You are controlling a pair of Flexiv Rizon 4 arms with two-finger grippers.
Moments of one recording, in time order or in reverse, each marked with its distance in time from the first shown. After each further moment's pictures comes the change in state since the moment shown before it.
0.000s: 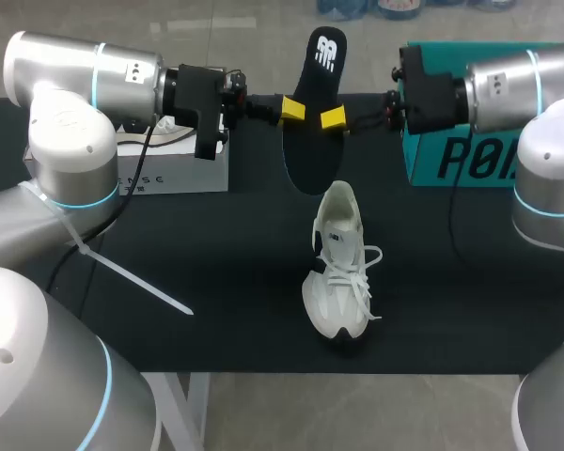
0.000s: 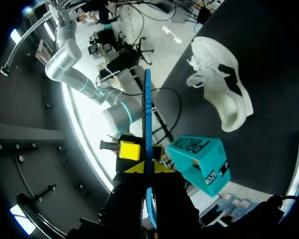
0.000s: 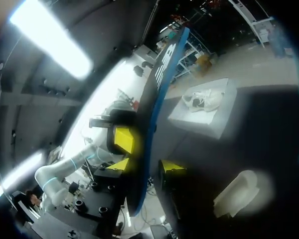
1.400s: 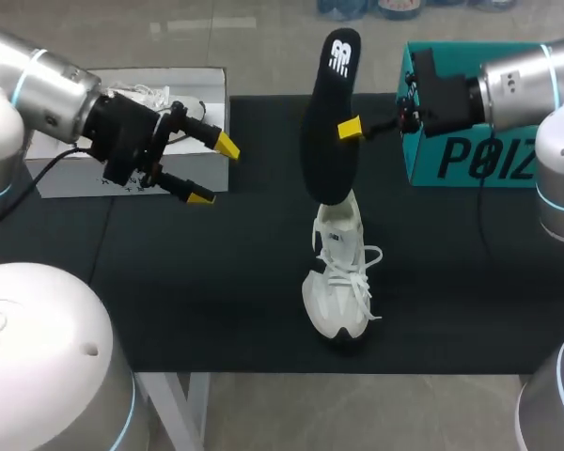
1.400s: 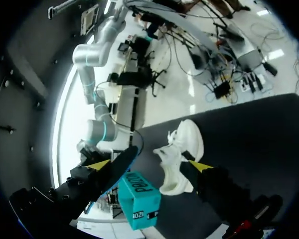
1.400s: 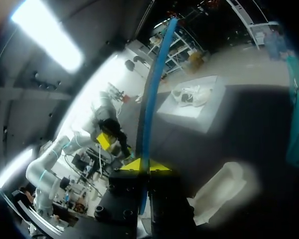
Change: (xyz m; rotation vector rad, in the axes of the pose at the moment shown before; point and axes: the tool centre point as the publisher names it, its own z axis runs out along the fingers) left arm 0.031 -0.107 -0.103 0.239 0.210 -0.636; right arm -0.014 -0.012 -0.021 0.055 -0.103 -0.020
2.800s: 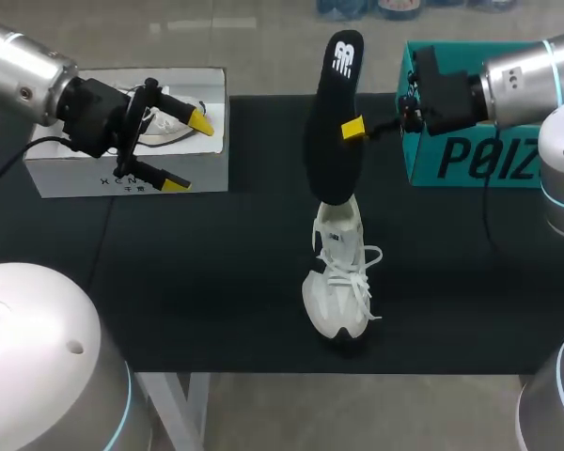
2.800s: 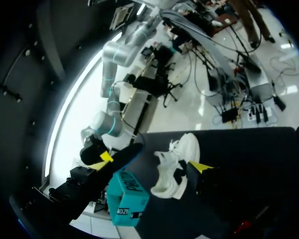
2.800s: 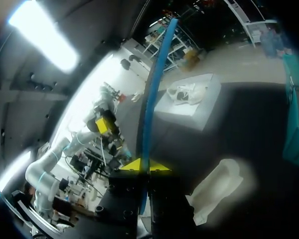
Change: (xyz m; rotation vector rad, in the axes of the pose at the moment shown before) left arm -0.003 0.010 -0.035 0.068 -0.039 -0.220; right arm -0.005 -0.001 -0.004 0.010 -0.028 0.023
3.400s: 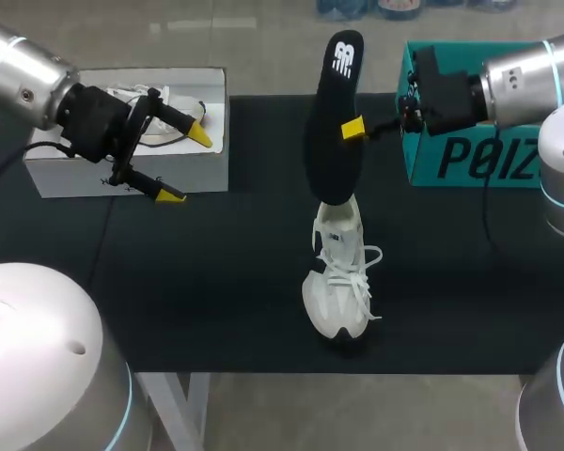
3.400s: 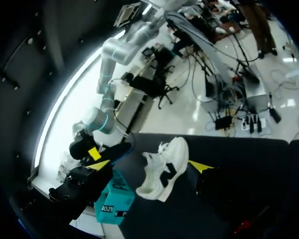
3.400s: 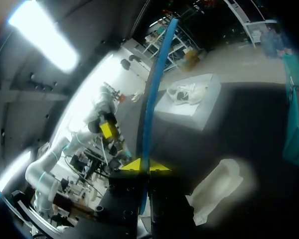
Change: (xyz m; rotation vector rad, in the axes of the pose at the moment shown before) left arm 0.023 -0.001 0.000 0.002 0.079 -0.114; right arm 0.000 0.000 0.000 0.000 0.001 0.000
